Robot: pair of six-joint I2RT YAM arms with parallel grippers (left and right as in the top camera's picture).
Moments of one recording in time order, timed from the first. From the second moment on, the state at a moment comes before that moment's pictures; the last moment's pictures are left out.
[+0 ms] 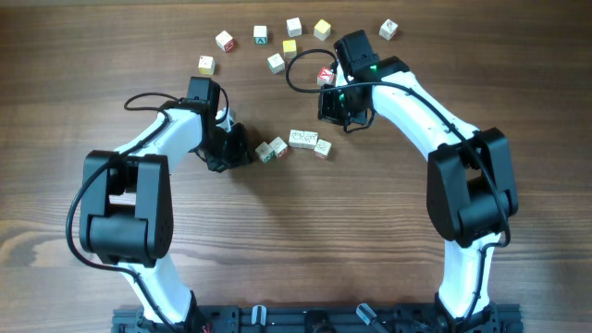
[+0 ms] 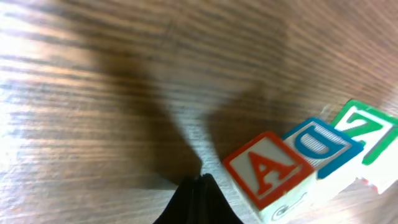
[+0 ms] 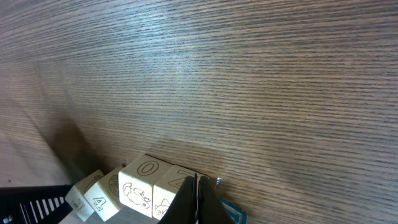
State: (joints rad) left arm -0.12 1.96 1.17 -0.67 0.44 -0.48; right arm 0.38 2.12 1.62 -0.75 -0.30 0.49
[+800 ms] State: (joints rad) left arm -0.12 1.96 1.16 -0.58 0.50 -0.52; right arm 0.38 2.12 1.62 -0.76 -0.29 0.48
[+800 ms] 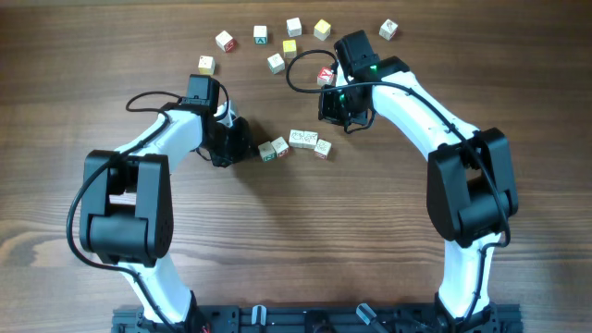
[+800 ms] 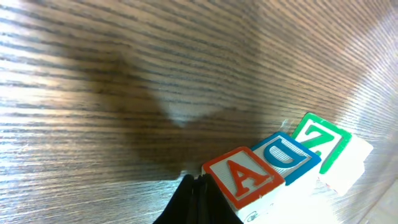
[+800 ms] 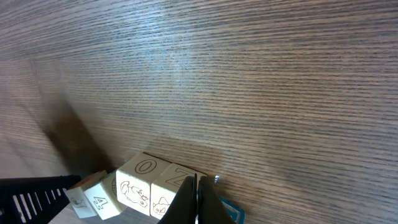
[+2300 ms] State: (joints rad) left arm -0.01 1.96 1.15 -0.51 0.46 -0.54; right arm 0.45 2.13 1.62 -0.57 -0.29 0.47
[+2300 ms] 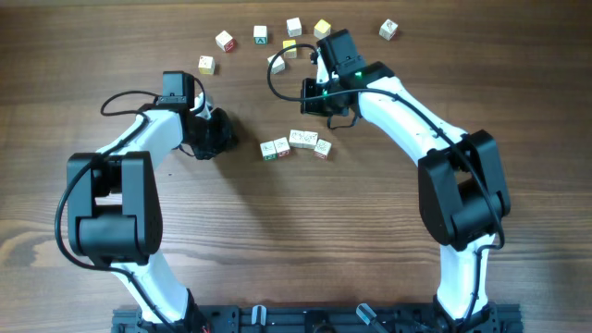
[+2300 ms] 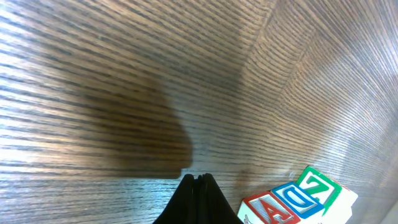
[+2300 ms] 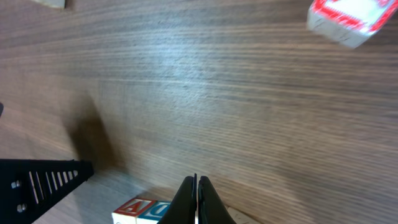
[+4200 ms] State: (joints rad) left arm -0.01 1.96 1.15 -0.53 0.46 -0.54; right arm 0.53 2.21 1.62 -0.64 -0.21 1.79
